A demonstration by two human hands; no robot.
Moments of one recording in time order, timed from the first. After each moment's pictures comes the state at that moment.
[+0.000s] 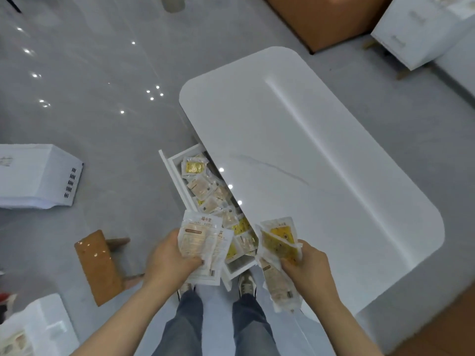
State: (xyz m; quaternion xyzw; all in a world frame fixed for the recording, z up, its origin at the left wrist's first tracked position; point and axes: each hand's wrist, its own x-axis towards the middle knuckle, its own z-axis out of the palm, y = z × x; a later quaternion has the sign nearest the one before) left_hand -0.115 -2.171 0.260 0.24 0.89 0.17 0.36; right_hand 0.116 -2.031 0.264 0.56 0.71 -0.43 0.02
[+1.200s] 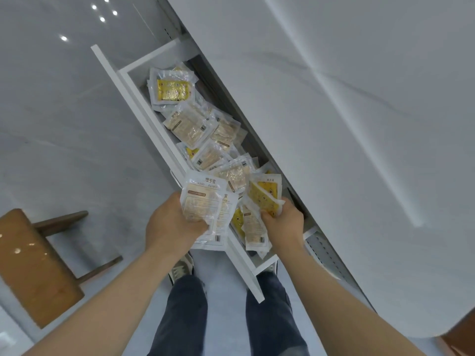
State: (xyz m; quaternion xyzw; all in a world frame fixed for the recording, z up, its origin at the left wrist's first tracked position) left_hand -0.200 -2.149 -0.065 0.23 0.86 0.15 0.42; right_hand -0.014 -2.053 -0.119 0.67 0.60 -0.43 0.01
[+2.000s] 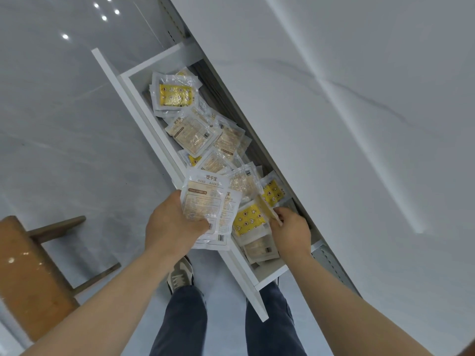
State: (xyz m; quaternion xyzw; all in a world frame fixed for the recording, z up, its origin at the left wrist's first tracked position) left_hand -0.217 -2.129 -0.077 0.21 0.86 0.17 0.43; right_hand -0.011 -2.038 -0.151 0.64 0.68 -0.36 0.09
